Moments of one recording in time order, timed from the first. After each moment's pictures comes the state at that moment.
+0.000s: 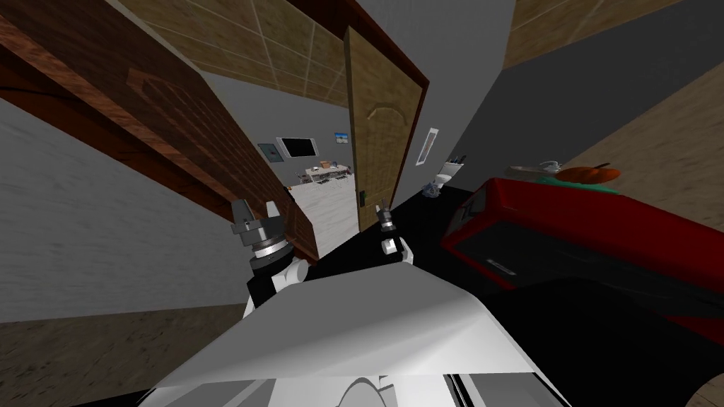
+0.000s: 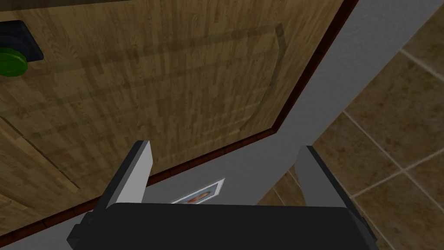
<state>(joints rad) 0.20 -0.08 0.14 -1.79 -0.06 -0.48 -0.09</state>
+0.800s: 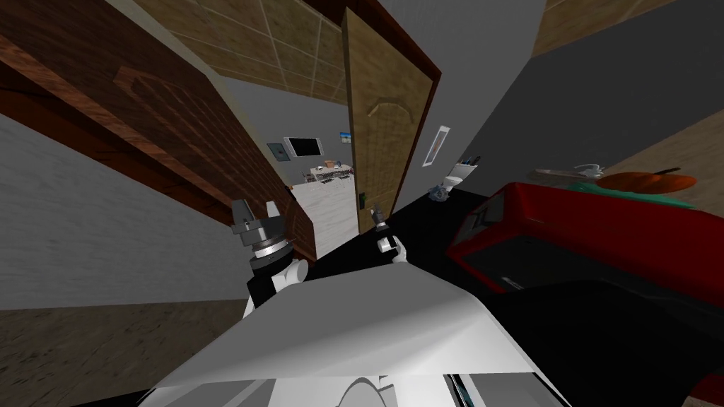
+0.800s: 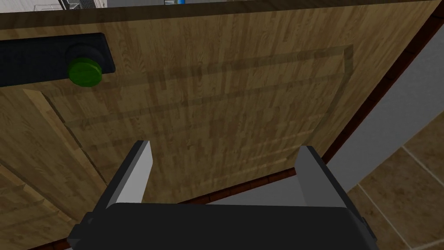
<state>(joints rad) 0.10 -0.07 0.17 -1.59 -0.04 -0.43 -0.09</state>
